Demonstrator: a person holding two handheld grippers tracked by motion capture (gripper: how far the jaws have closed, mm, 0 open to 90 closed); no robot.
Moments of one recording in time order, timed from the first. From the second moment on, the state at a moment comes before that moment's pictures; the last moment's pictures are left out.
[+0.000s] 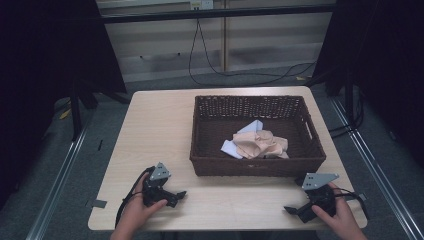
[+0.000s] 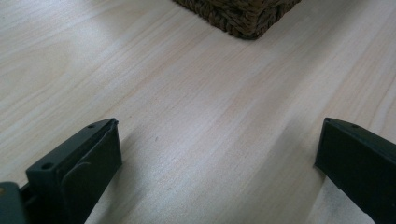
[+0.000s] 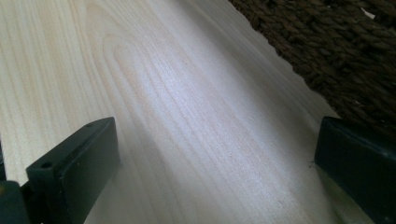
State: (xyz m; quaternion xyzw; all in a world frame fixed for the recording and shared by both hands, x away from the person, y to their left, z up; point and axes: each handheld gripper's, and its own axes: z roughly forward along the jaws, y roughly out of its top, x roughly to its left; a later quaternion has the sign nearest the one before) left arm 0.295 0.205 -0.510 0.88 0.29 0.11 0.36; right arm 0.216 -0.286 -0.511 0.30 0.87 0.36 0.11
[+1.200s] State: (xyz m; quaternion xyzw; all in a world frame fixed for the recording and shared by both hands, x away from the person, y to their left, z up) left arm 0.295 0.205 -0.510 0.88 0.29 0.11 0.36; right arm 0.241 -0.215 -0.446 0.25 0.95 0.21 0.02
